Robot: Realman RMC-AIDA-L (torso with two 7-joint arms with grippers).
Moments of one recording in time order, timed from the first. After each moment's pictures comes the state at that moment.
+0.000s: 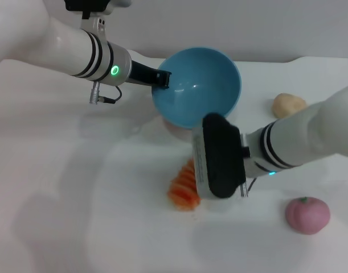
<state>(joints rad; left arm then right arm) -0.80 -2.05 1.42 0.72 2.31 0.80 -2.75 0.75 2.08 -2.11 -0.97 -2.35 -0.85 2.01</state>
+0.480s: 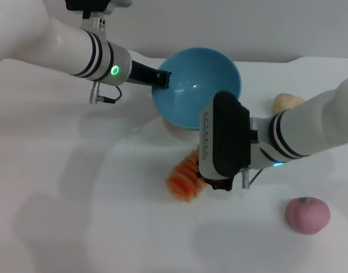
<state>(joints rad) -0.80 -2.05 1.42 0.72 2.31 0.81 -2.75 0.72 2.08 -2.01 -1.02 -2.35 -0.91 2.07</state>
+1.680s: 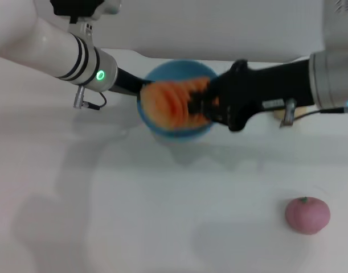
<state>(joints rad) -0.81 -2.05 1.32 0.71 2.42 0.91 -2.75 0.53 2.08 -1.42 -1.36 -1.91 -1.35 1.94</state>
